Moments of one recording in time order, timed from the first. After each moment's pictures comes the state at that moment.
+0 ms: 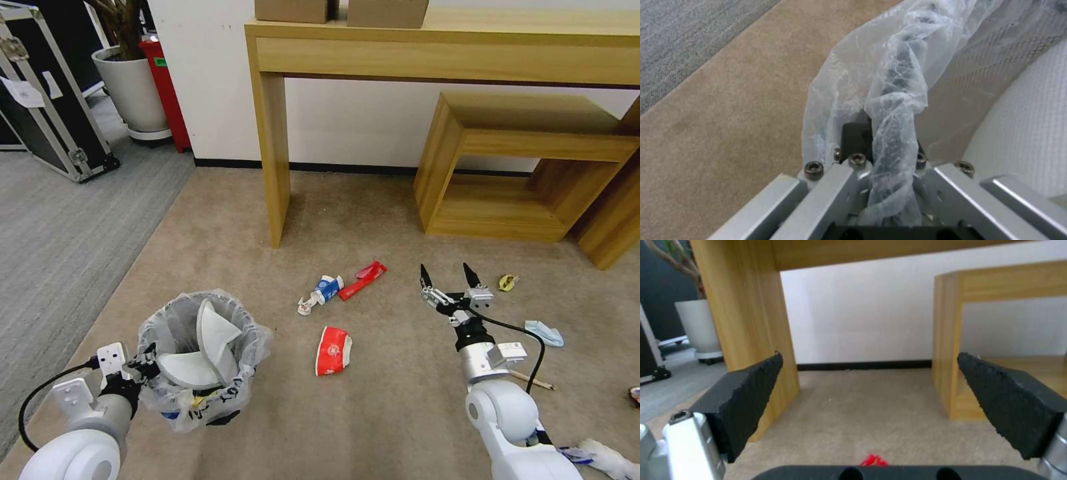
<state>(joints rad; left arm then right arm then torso) 1.66 -1.18 -0.78 -2.20 -0.78 0.49 -0.38 -1.31 1.25 0.47 1.86 0.39 0.16 0.05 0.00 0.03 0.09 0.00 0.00</state>
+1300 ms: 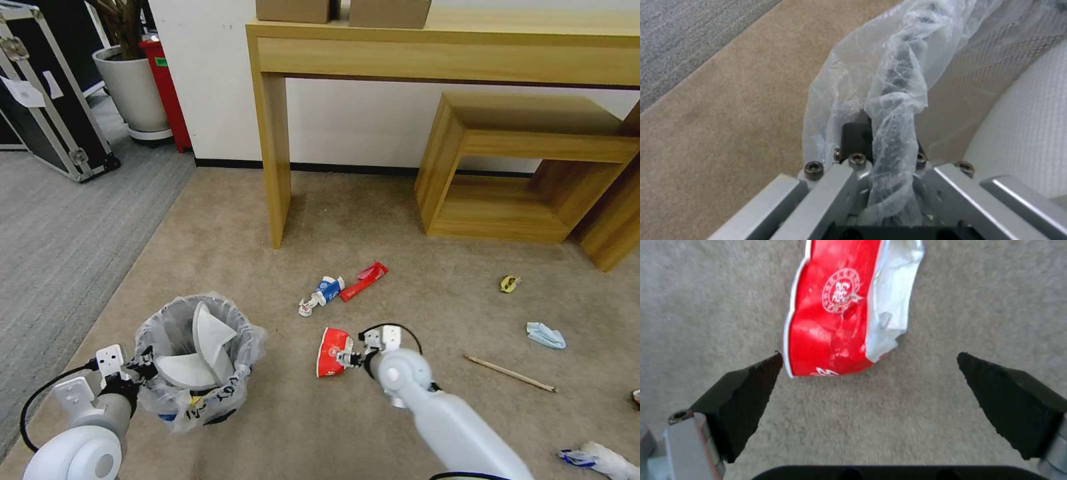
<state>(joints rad) 1.64 -1.19 -0.78 -2.15 -0.78 0.49 -0.38 -0.91 1.28 -0.10 1.44 1.02 -0.64 0.57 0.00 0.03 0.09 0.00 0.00</state>
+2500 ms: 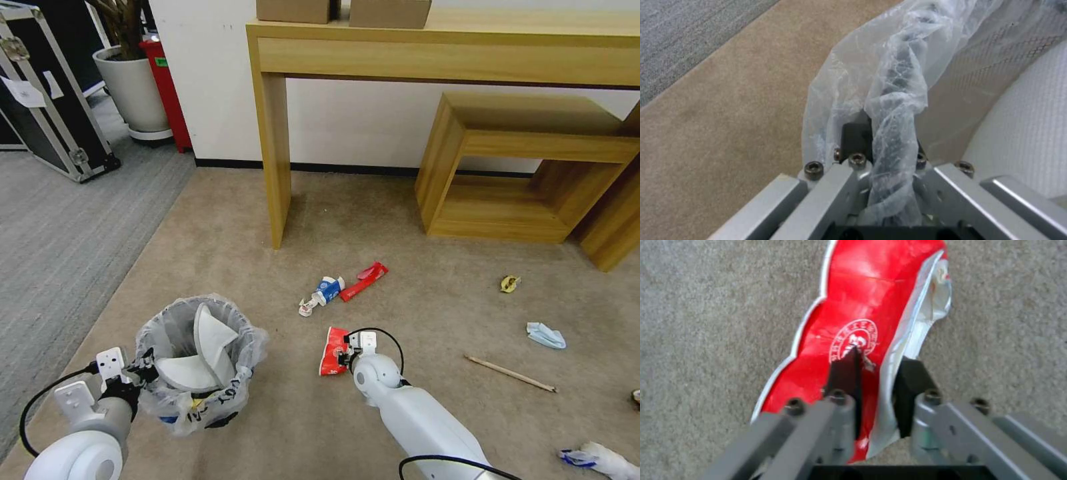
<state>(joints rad) 1.65 -1.20 -0.77 -2.16 -0.77 0.48 -0.38 -0.83 1.35 -0.12 1.18 0.79 -0.46 0.42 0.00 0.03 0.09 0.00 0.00</state>
